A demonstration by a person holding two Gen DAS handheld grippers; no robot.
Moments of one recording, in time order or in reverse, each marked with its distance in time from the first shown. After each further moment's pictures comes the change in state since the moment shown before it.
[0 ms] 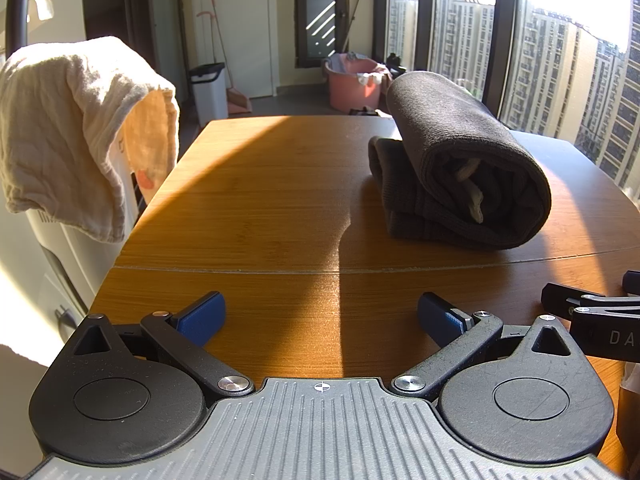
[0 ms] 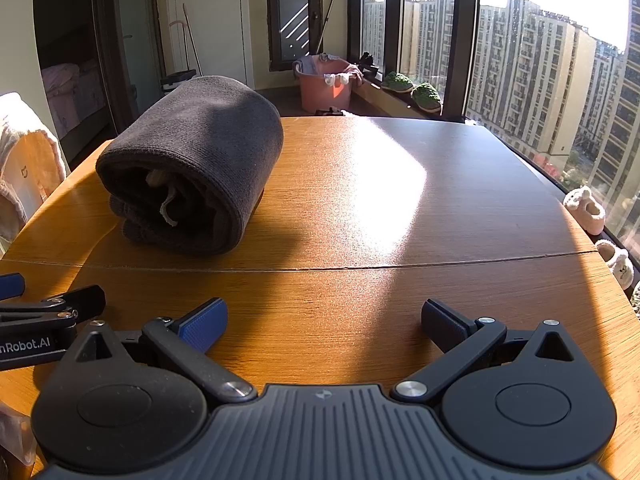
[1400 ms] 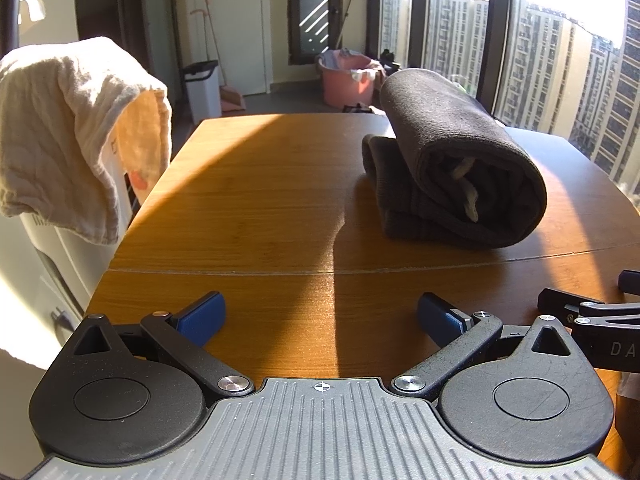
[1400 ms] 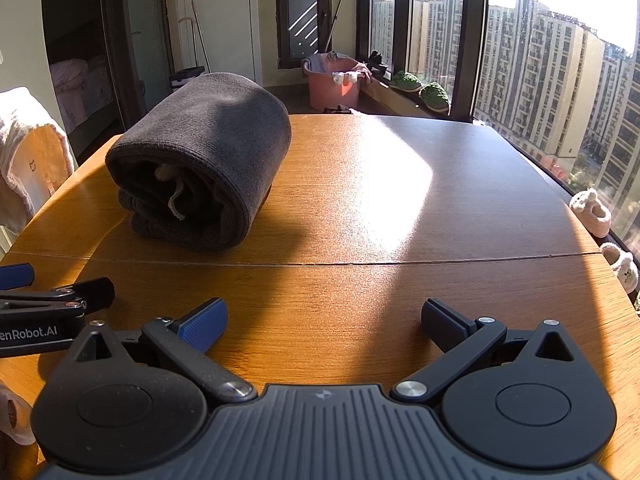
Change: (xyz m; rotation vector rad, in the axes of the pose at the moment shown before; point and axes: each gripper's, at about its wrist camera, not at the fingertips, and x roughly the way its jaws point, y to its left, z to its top) left arm 0.000 -0.002 0.001 0.012 0.010 -0.015; right arm -0.004 -0.001 -0.002 -0.016 0.007 0.018
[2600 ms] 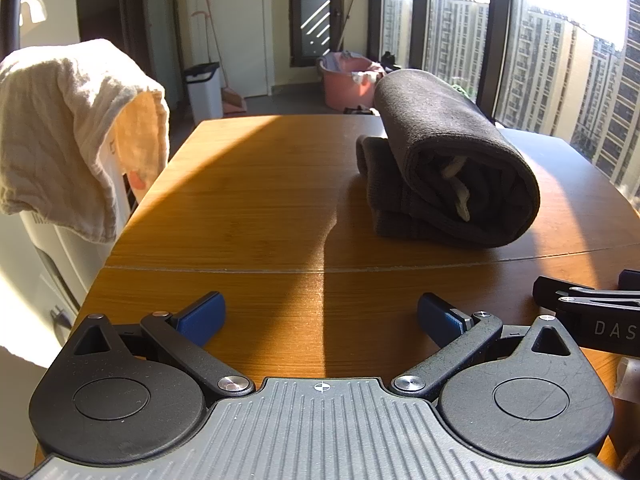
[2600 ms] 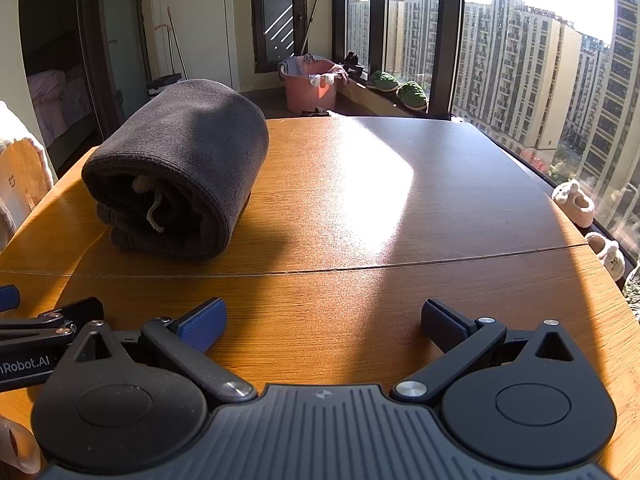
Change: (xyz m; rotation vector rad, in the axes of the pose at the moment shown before) left arm -0.003 -0.007 -0.002 -0.005 -0.006 0.006; right arm 0.007 0.003 0.003 0.041 -0.005 -0.052
